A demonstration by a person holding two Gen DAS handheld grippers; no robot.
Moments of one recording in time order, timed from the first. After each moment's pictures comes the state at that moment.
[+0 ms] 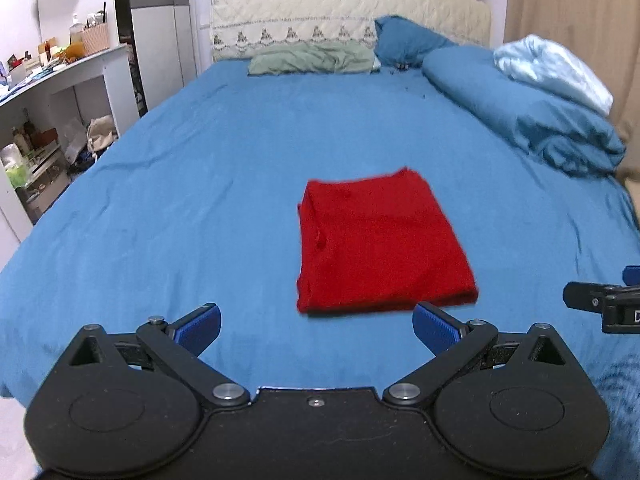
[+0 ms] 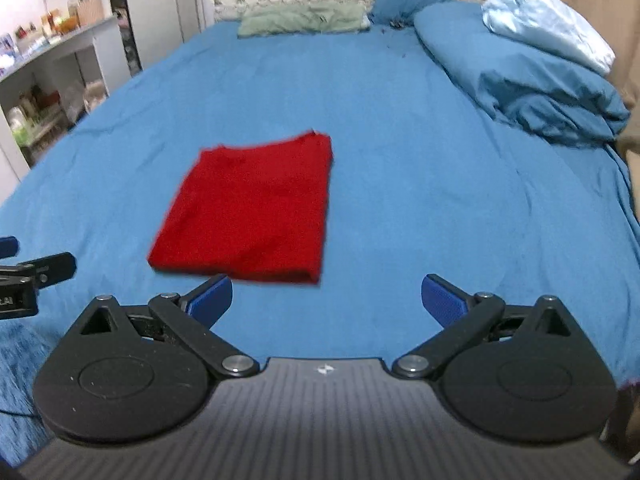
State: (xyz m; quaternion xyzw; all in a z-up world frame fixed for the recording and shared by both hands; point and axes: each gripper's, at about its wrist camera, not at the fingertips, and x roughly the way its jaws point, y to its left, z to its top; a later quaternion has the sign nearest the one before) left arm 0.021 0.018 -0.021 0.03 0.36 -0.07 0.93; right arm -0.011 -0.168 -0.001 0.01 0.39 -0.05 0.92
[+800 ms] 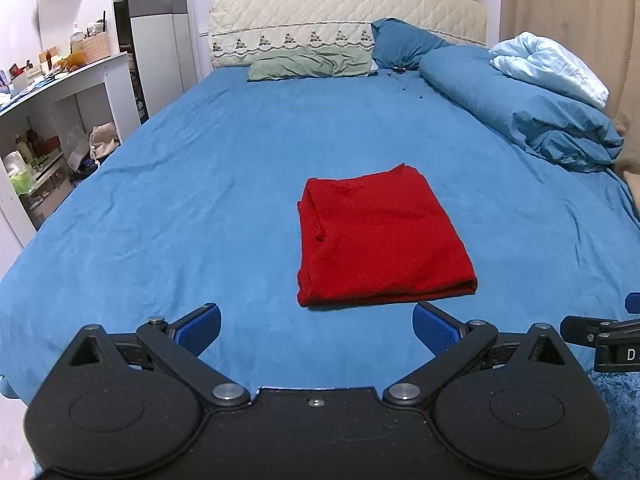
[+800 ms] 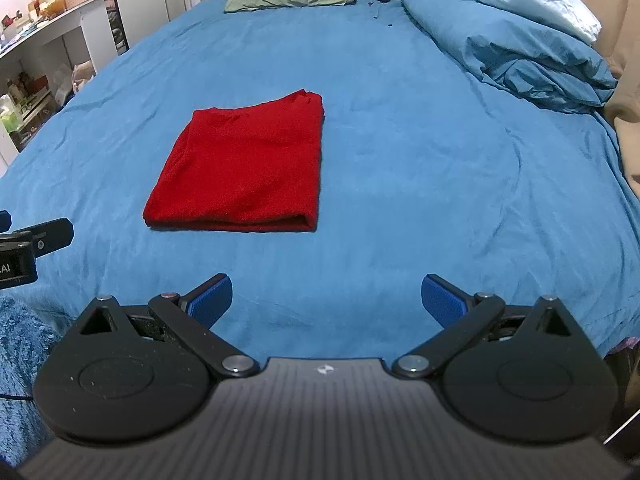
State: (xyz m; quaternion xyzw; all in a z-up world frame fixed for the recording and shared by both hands) left arm 0.004 0.014 -0.025 0.04 0.35 -0.07 0.93; right arm -0.036 -0.166 -0.018 0.02 0.41 -0.07 0.91
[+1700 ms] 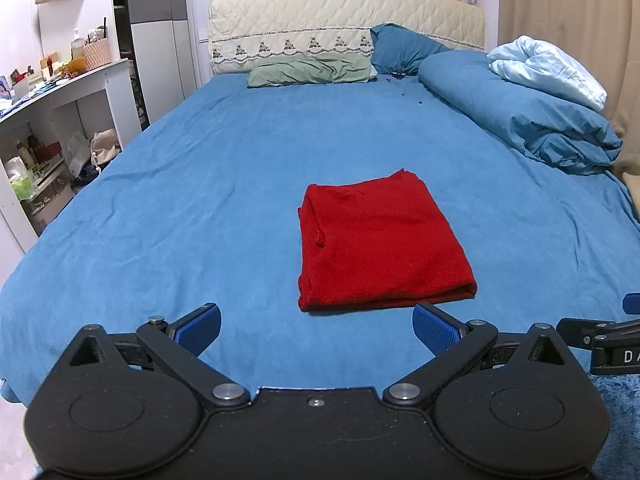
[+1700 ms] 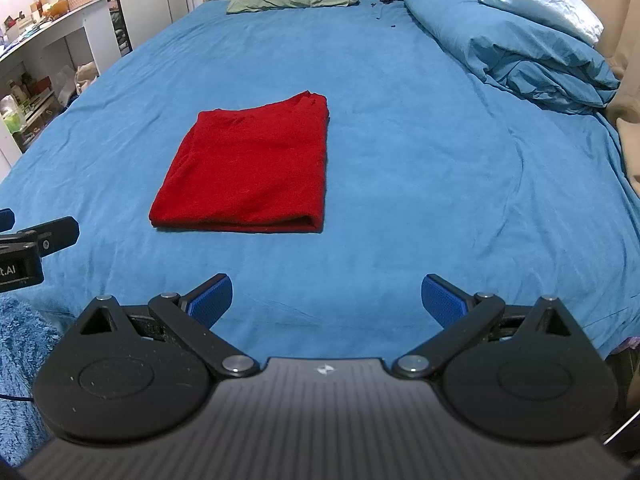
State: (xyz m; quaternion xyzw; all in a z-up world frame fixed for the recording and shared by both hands) left arm 0.001 0.013 -0.022 0.04 0.34 -0.07 0.94; right arm -0.036 -0.164 -0.016 0.02 0.41 -0.06 0.91
